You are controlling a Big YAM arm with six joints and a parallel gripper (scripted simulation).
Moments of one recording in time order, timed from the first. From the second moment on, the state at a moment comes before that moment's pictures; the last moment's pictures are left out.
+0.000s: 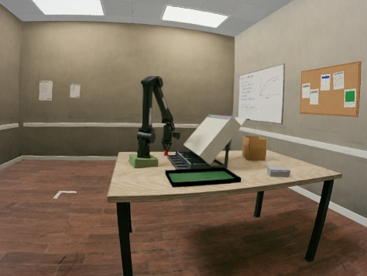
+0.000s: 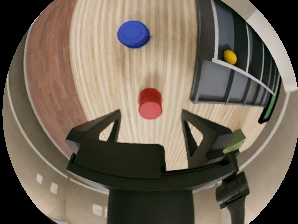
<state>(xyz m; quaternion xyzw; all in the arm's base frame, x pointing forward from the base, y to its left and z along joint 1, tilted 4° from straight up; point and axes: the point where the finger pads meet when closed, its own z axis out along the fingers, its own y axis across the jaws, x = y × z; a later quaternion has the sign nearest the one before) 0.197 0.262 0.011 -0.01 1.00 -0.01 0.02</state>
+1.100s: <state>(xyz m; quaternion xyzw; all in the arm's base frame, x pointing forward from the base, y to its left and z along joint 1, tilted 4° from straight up) 0.196 0.262 -0.017 -0.01 1.00 0.00 0.03</state>
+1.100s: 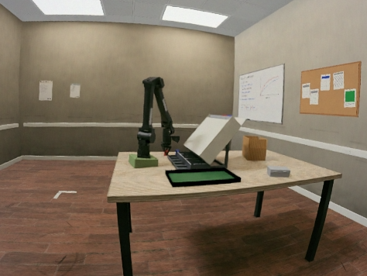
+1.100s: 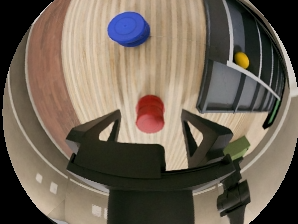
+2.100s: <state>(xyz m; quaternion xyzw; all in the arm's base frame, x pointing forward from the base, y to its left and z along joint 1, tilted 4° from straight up) 0.196 0.262 -0.017 -0.01 1.00 0.00 0.03</state>
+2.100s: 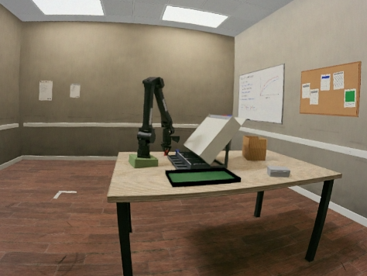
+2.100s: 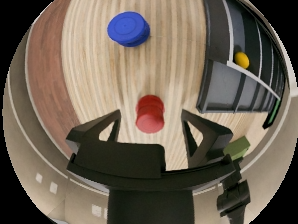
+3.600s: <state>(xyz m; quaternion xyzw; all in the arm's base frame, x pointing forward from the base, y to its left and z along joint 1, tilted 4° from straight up) 0.197 0.261 -0.017 -0.01 1.00 0.00 0.03</state>
